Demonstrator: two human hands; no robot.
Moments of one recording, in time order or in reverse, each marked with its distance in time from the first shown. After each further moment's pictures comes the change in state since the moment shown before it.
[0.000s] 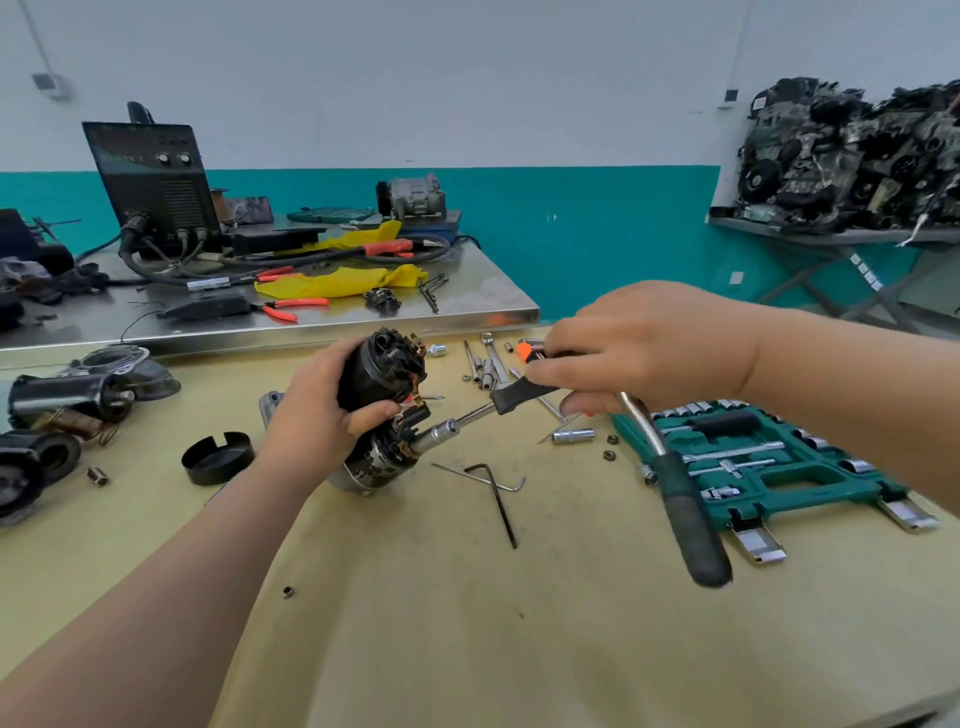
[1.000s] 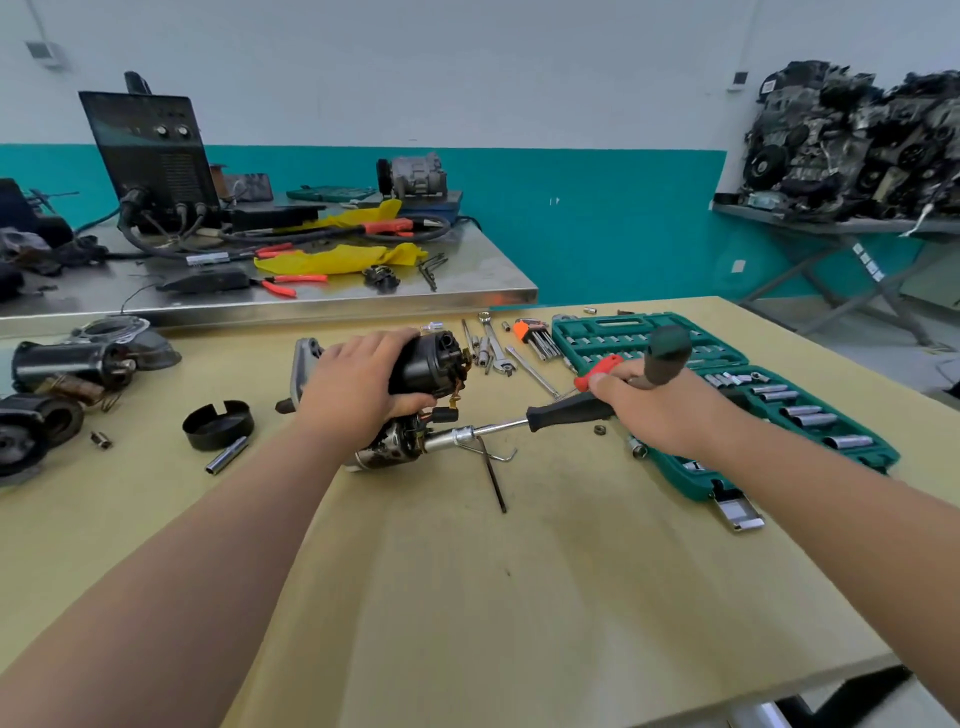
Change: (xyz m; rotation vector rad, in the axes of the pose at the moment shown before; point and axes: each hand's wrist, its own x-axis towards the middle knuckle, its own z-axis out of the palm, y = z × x) left_hand 0.000 0.033 0.020 0.491 -0.205 0.057; right_hand -0.038 -0.035 0.082 0.806 0.039 1.174
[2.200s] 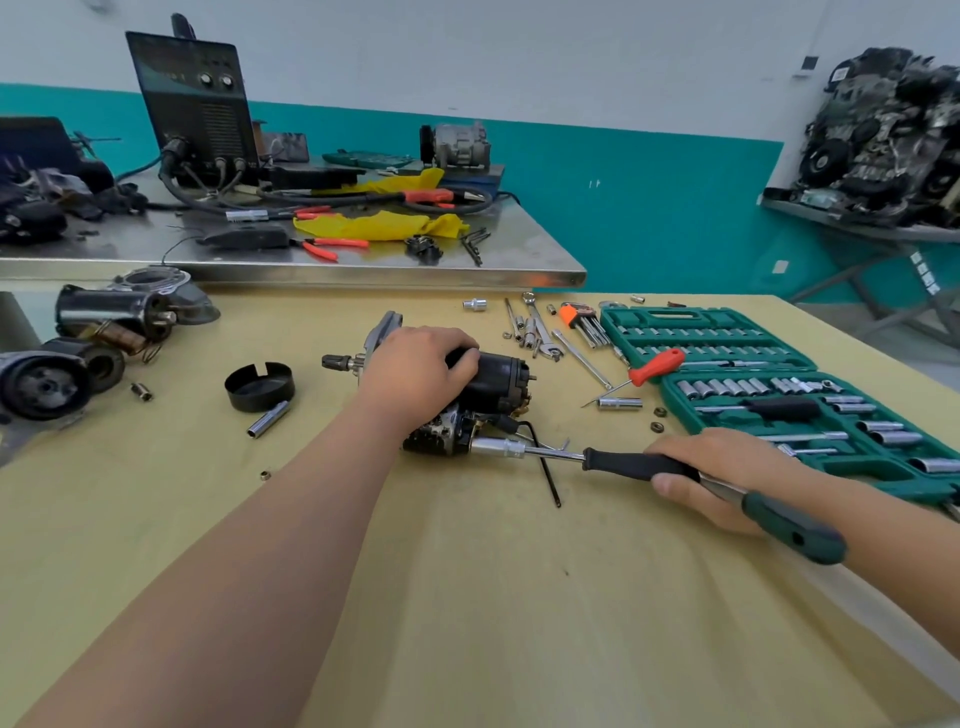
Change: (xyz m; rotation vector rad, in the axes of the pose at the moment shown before) left_hand 0.002 -0.002 0.017 -0.214 0.005 -0.085; right_hand 0.009 0.066 0.030 -0.628 -0.369 -0.440
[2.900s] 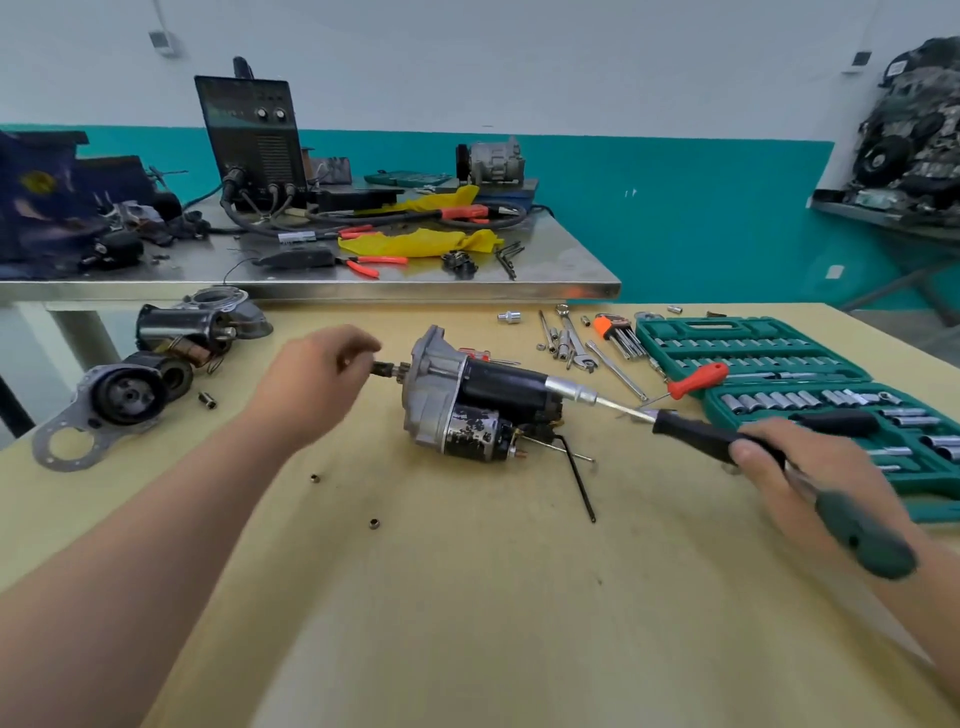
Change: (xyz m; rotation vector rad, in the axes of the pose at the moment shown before) left_hand -0.044 -0.070 -0.082 -0.037 0.112 -0.213; right_hand -0.024 -0.009 0.009 0.177 0.657 0.235
